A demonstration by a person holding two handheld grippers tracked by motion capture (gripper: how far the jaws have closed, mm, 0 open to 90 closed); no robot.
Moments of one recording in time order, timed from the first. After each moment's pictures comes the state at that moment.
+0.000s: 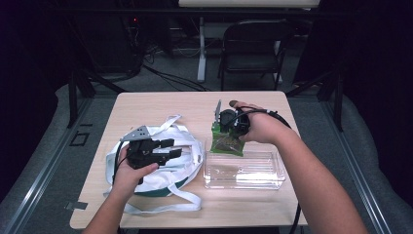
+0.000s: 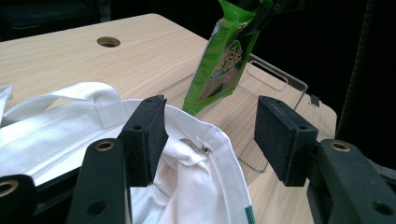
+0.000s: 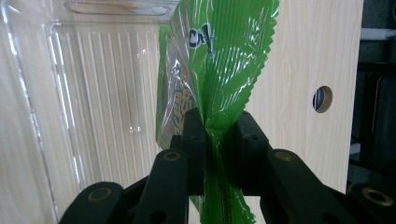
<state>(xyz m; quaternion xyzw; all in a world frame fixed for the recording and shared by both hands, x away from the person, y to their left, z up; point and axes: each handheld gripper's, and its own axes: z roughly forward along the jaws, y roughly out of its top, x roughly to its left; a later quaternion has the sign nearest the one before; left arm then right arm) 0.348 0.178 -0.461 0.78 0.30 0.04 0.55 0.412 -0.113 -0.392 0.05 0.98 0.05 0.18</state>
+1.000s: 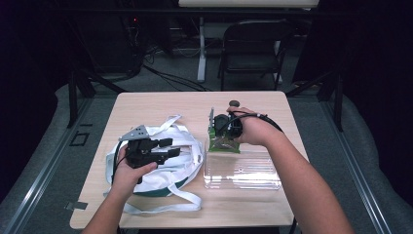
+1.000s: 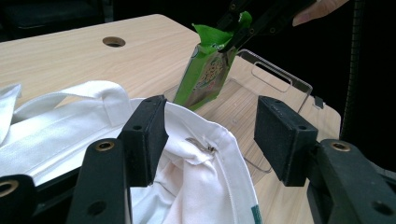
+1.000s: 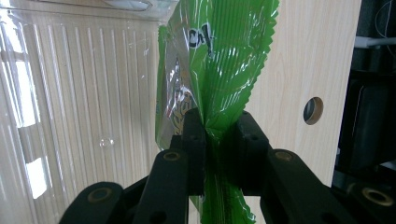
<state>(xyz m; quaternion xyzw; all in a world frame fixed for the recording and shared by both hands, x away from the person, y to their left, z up) 0.350 0.182 -0.461 0.78 0.30 0.05 0.55 0.425 -0.099 -0.421 0.02 0.98 0.03 0.21</state>
